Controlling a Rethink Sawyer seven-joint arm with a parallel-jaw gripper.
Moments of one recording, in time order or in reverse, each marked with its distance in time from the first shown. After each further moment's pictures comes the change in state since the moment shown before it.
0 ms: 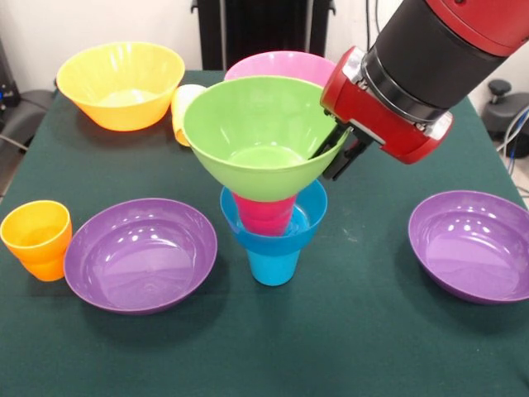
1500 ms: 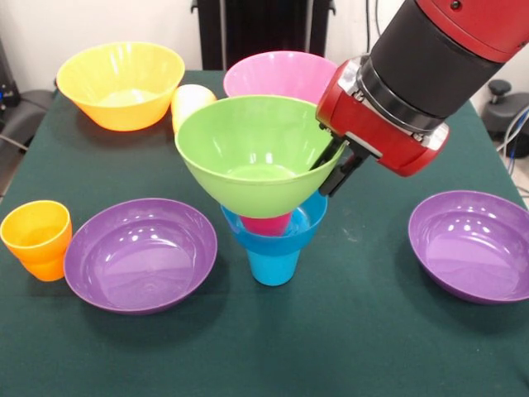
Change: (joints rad) arm 0.004 -0.004 0.000 0.029 0.000 -0.088 0.000
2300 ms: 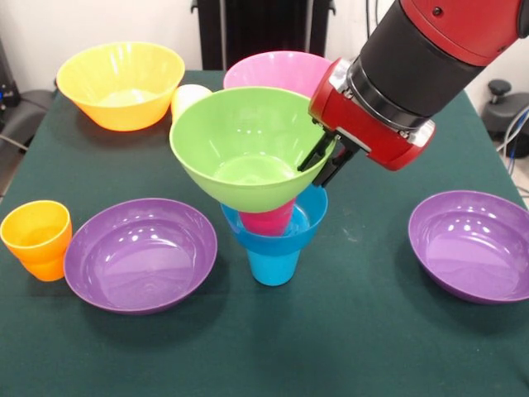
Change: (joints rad) arm 0.011 -0.010 0.000 0.056 0.001 0.000 0.000
